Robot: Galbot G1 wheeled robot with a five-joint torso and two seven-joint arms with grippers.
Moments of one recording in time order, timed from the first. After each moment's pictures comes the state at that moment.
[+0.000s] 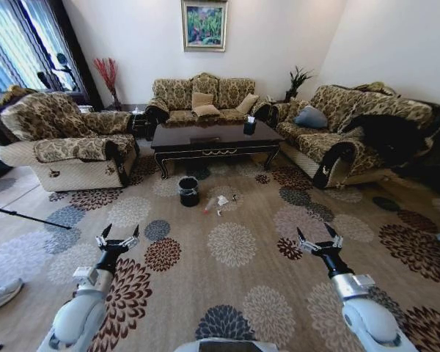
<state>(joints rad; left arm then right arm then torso) 1.65 -1.11 -0.72 -2.11 -0.41 -0.02 -0.10 -1.69 1.03 0.80 1.93 0.40 0.29 -0.03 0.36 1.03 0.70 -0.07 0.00</state>
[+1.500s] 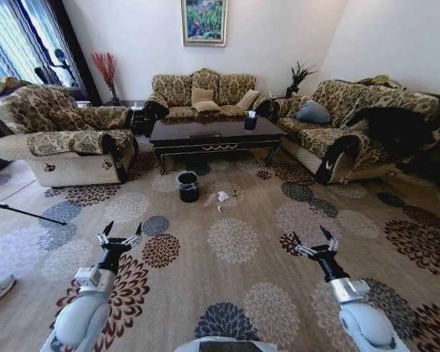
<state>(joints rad) 1.66 -1.13 -0.71 -2.16 -0.36 -0.01 -0.11 -1.68 1.05 0.77 1.88 0.34 0.36 -0.08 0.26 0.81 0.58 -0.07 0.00</state>
